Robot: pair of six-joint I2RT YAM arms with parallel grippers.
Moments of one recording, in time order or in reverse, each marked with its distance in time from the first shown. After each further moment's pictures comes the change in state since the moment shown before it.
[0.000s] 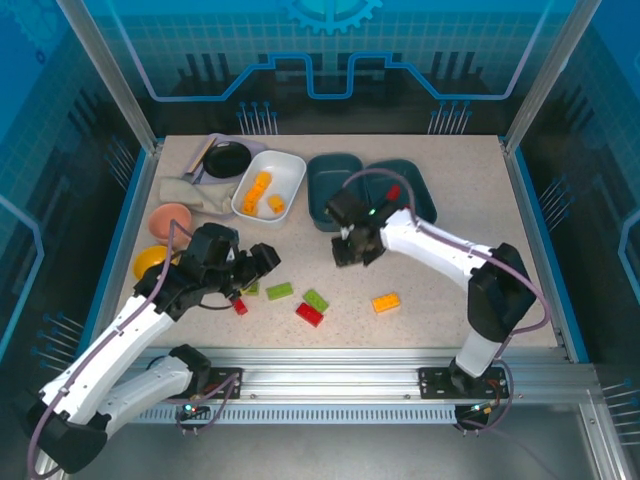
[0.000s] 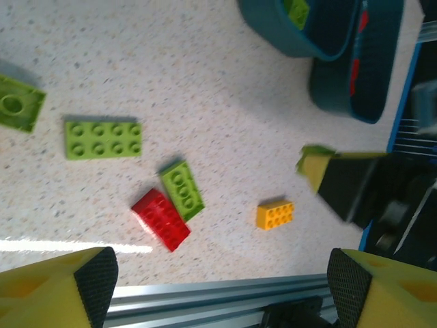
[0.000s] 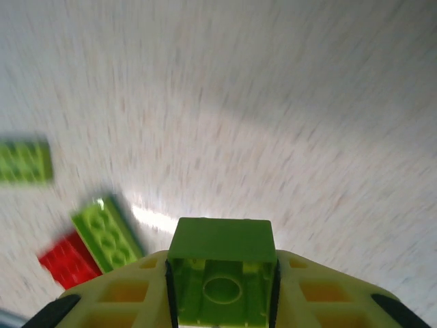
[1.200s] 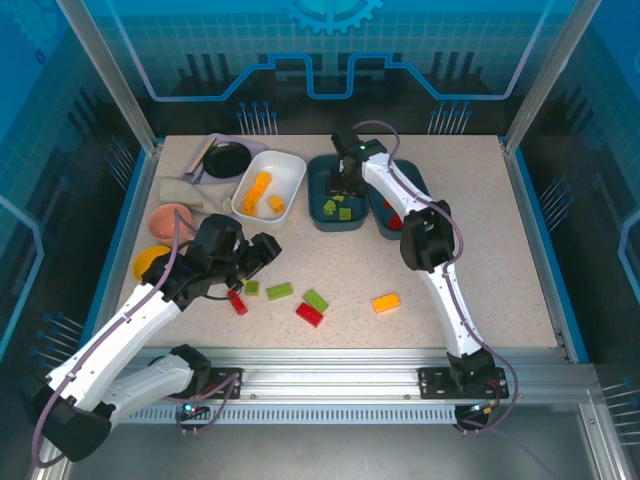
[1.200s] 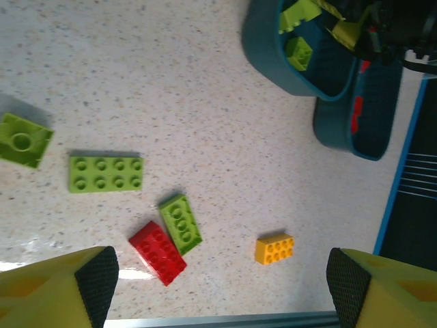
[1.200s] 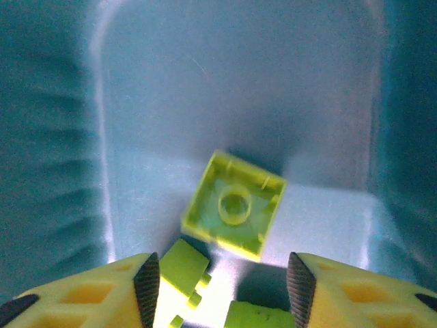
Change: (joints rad) left arm -0.003 0.067 0.041 -0.014 -0.104 -0.028; right arm -0.268 0.834 1.001 -0.123 -0.115 -0.015
